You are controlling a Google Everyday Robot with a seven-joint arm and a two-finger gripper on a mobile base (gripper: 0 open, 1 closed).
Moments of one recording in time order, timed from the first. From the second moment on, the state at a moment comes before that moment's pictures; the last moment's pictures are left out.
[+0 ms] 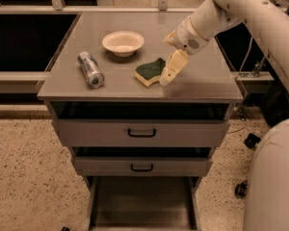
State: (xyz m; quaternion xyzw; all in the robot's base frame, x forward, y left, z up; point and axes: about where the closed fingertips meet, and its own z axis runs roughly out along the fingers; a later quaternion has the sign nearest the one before) arm 0.681 -0.074 0.872 -0.64 0.70 0.16 0.29
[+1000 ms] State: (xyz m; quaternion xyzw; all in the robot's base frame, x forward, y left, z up) arm 0.689 -0.044 0.825 -0.63 0.70 0.20 0.27
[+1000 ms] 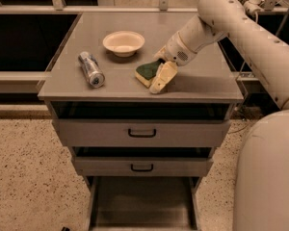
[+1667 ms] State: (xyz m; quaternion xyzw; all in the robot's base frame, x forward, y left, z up) arm 0.689 -0.044 0.825 -0.63 0.70 0.20 0.27
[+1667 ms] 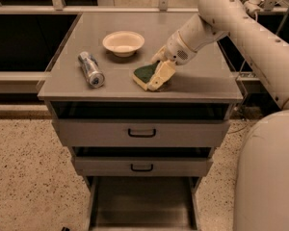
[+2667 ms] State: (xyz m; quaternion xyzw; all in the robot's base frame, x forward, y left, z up) arm 0.689 -0.044 0.833 -0.63 0.70 0.20 0.27
